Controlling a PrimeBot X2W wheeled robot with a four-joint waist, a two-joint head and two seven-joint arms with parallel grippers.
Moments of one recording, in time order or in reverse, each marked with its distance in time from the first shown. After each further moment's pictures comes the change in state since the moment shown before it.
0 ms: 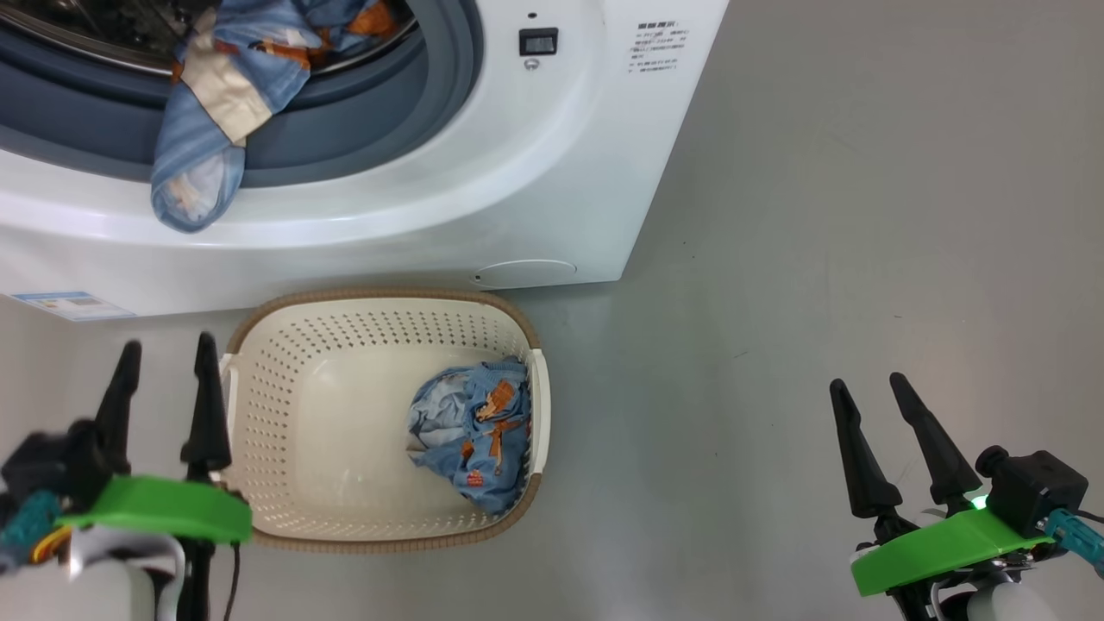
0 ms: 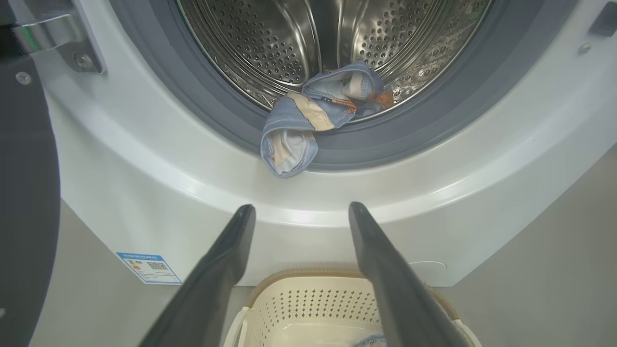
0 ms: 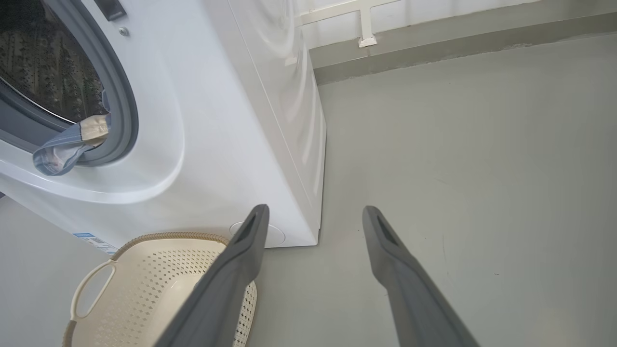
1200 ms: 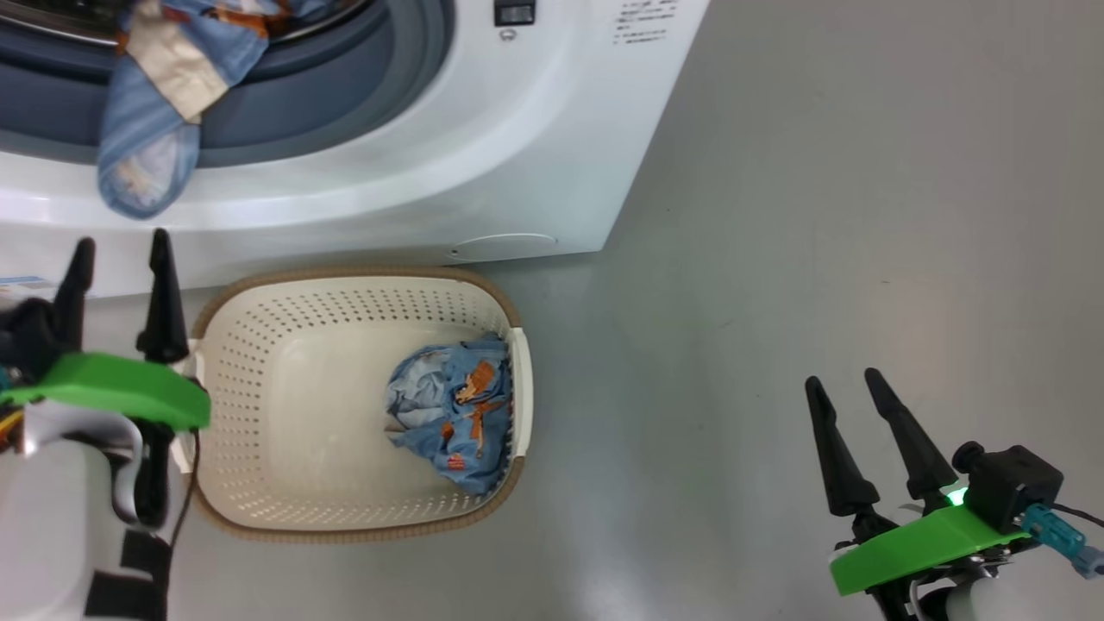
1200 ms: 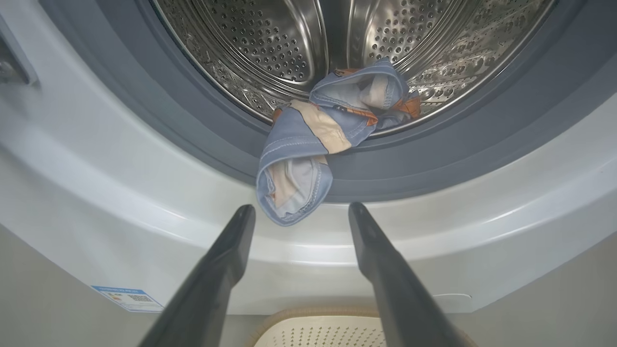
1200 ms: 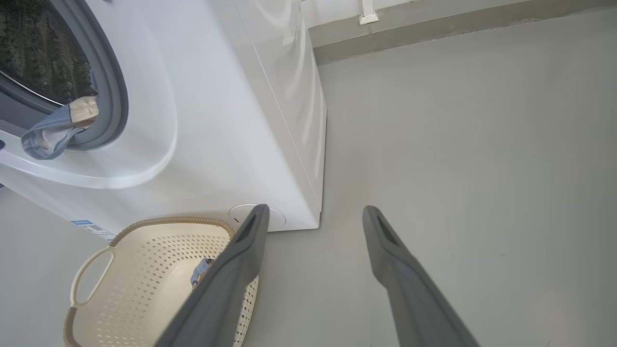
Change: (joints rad) left arm -0.269 0.054 -0.007 0.241 -0.016 0.000 0.000; right arm -0.012 0.010 0.036 -0.002 0.000 0.000 0.000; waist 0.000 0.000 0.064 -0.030
